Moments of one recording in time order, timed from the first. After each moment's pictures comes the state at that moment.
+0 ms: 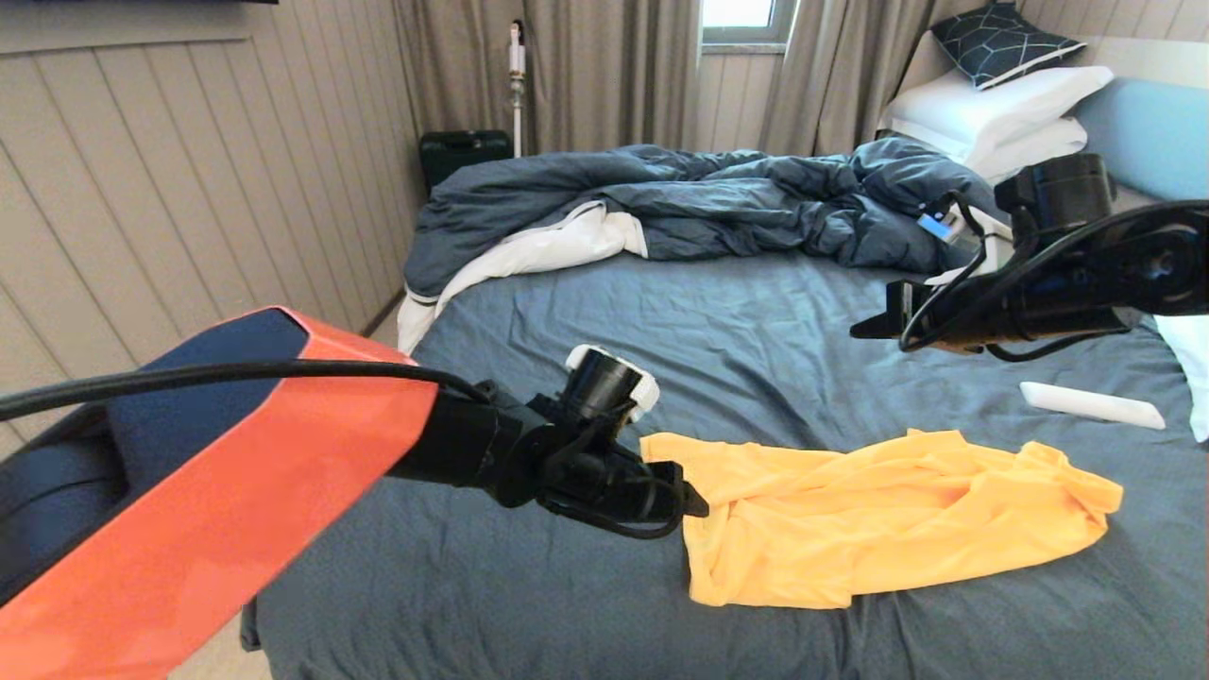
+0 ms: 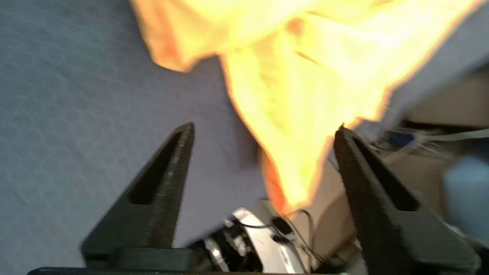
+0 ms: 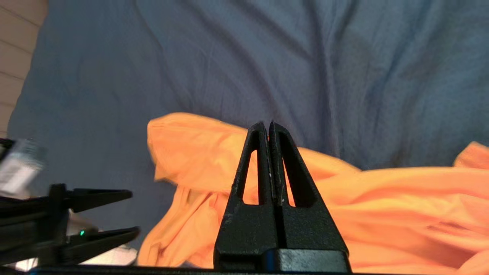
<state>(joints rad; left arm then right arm) -0.78 2.27 -1.52 0.03 -0.25 -0.54 -0.01 1.83 -1.49 0.21 0.35 0.14</state>
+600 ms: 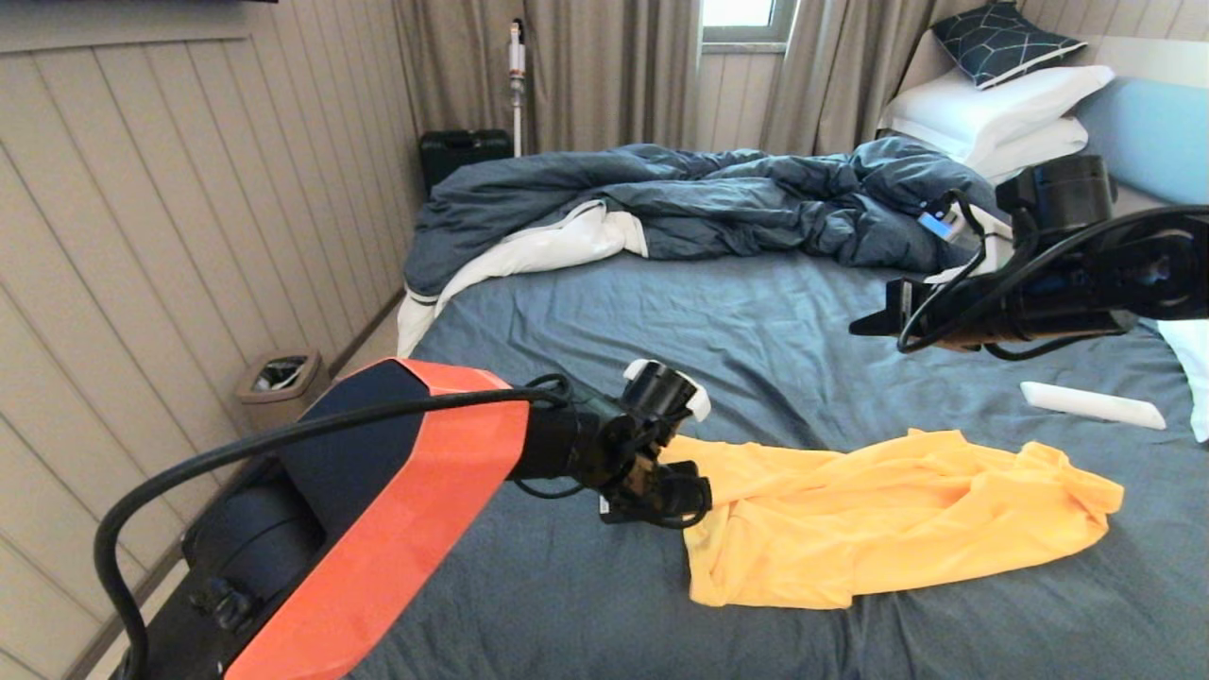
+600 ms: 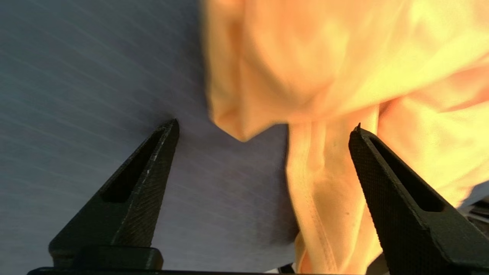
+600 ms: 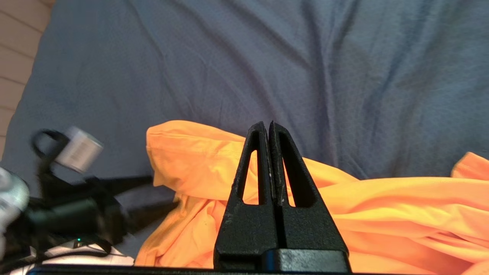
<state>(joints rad) -0.84 2.49 -1.92 0.35 -0.03 -0.69 -0.01 1.83 -1.47 0.18 0.36 0.14</state>
